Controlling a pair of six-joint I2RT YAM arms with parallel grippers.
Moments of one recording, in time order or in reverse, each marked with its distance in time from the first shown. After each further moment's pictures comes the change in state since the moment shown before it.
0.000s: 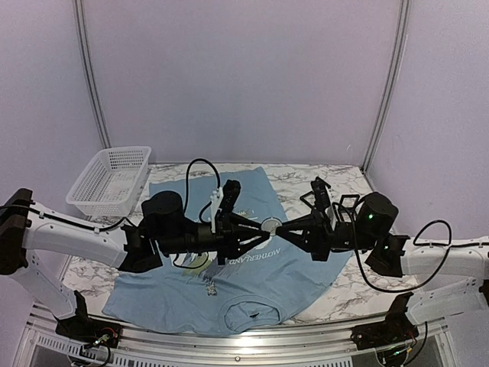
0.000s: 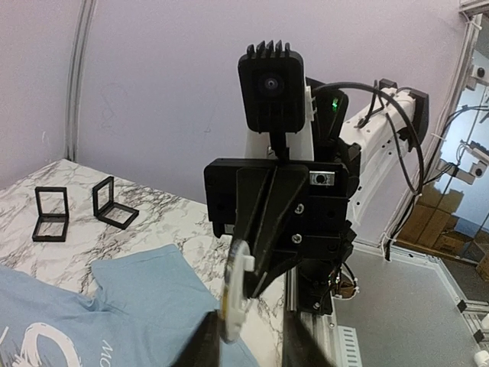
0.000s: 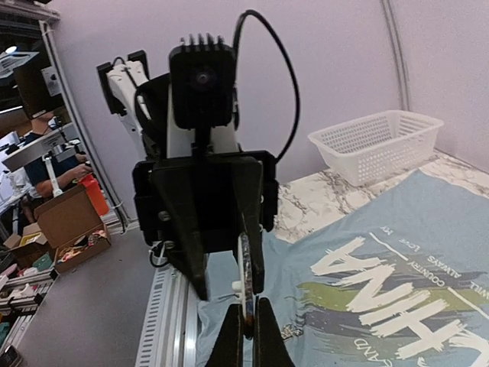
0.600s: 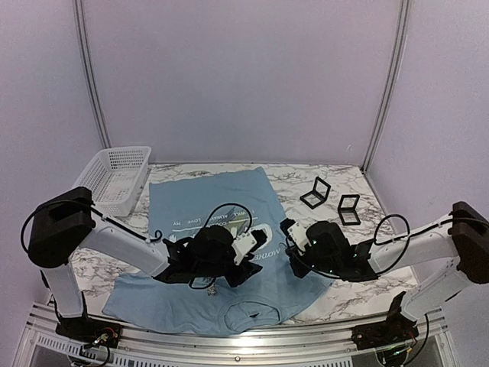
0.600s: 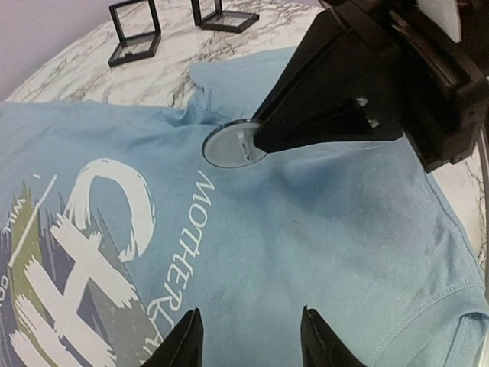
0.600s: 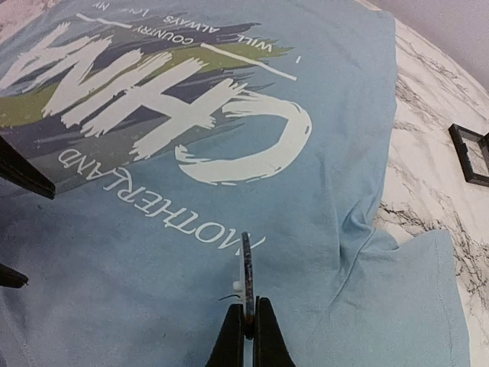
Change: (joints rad) left arm -0.021 0.331 0.082 -0.312 -0.404 0.235; right arm 0.109 0.307 0.039 -0.469 0.937 -0.246
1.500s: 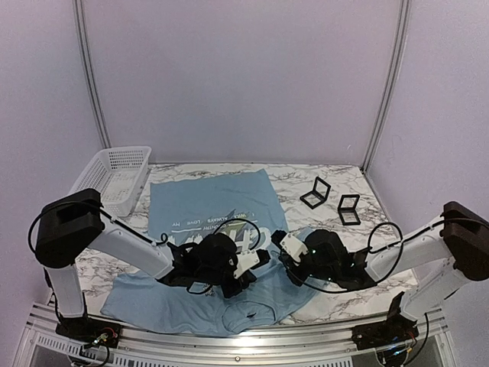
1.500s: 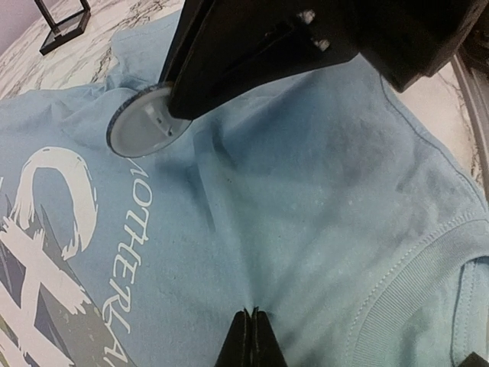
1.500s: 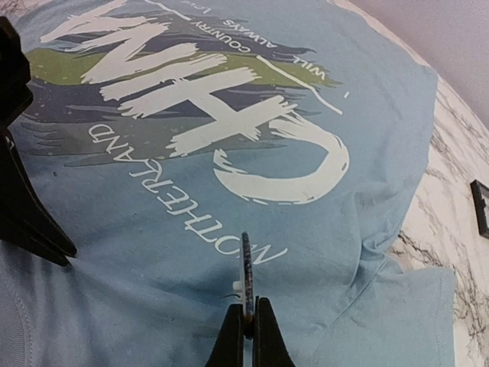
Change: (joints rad) left arm -0.008 0.069 0.012 -0.094 0.118 0.169; right arm 0.066 0.057 -0.055 0.137 -0.022 -0.175
